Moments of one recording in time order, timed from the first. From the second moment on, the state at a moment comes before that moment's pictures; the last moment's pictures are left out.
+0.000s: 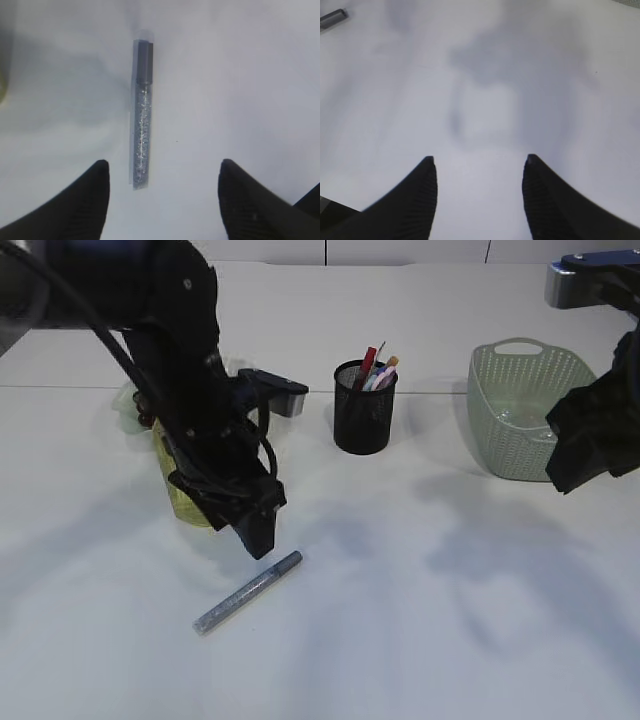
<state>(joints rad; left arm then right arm) -0.58 2.00 -1.55 -0.19 1.13 0.23 0.27 1.38 -1.17 0.06 1.12 -0.07</state>
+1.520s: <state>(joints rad) -0.58 2.19 -1.55 -0.18 0.94 0.29 0.27 1.38 -1.17 0.06 1.12 -0.07</state>
